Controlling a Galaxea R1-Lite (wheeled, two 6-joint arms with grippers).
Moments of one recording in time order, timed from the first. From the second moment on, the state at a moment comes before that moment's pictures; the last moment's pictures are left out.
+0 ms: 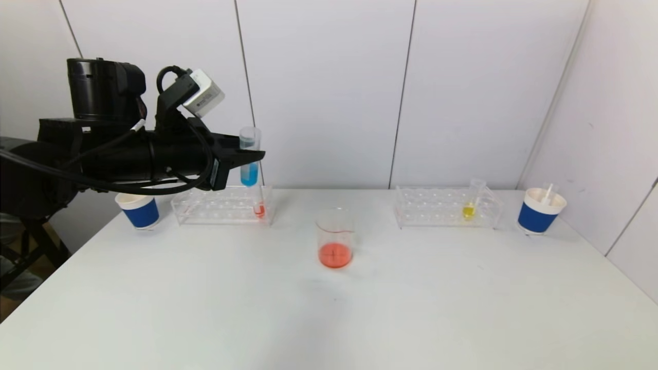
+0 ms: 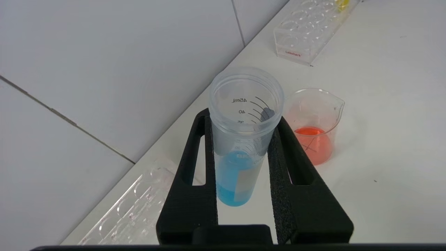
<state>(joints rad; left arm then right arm) -0.25 1.66 -1.15 -0.30 -0.52 0.45 0.01 0.00 0.00 0.00 -0.02 -0.02</state>
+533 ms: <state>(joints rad) -0.29 1.77 -1.17 -0.30 -0.52 0.67 0.01 0.00 0.00 0.00 -0.02 -0.02</state>
